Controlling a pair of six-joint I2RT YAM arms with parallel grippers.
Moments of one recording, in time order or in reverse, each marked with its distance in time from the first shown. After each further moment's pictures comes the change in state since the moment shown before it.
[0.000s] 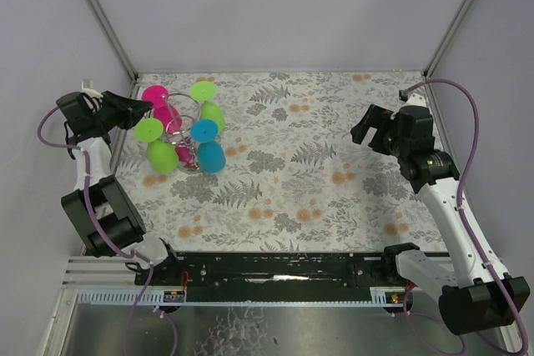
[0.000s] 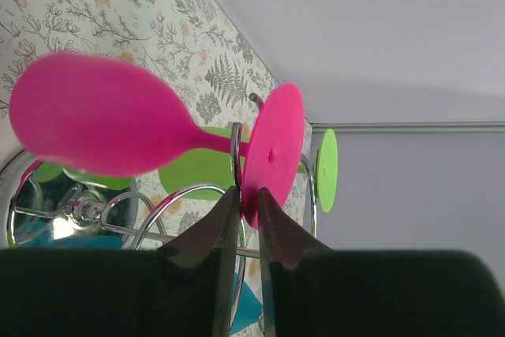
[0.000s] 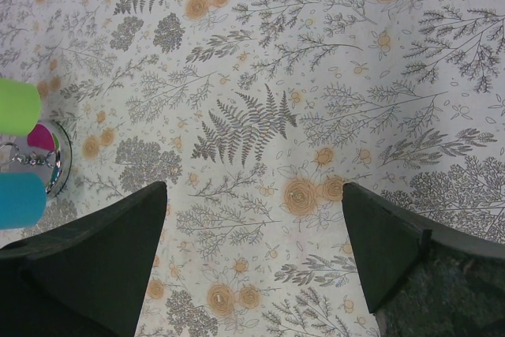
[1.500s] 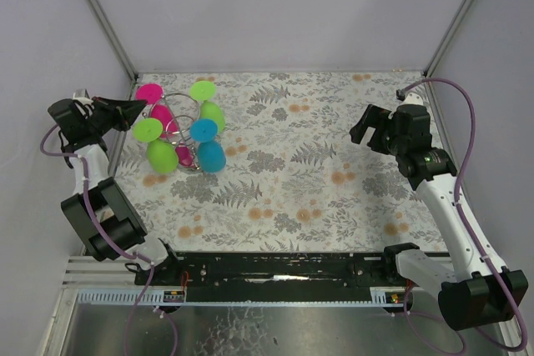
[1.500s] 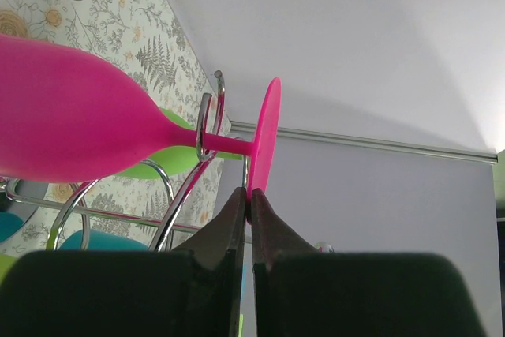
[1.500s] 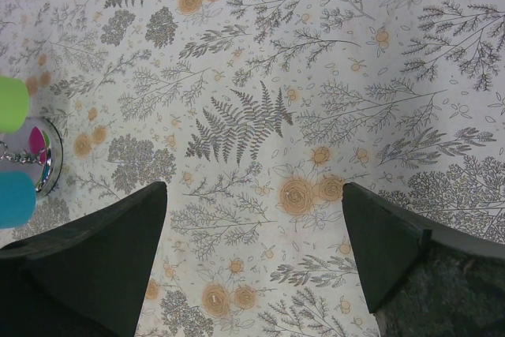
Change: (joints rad) left arm 0.065 -0.023 -0.069 0.158 0.112 -0.380; right arm 0.000 0.028 0.000 0.005 0.000 -0.011
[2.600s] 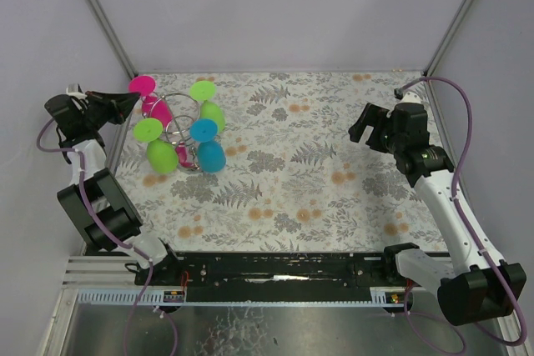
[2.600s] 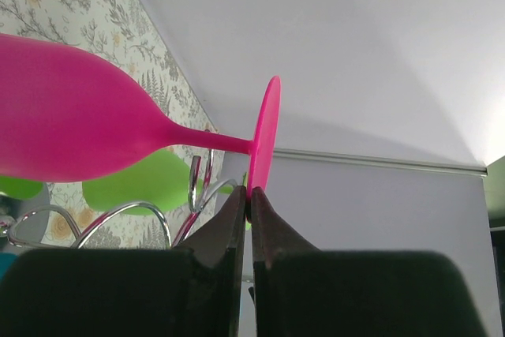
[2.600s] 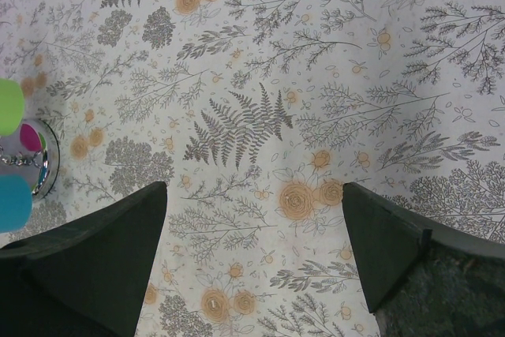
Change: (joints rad) left arm 0.013 0.077 0.050 0.111 -0.031 -0.055; right arm 0.000 0.028 0.000 0.022 0.000 -0.001
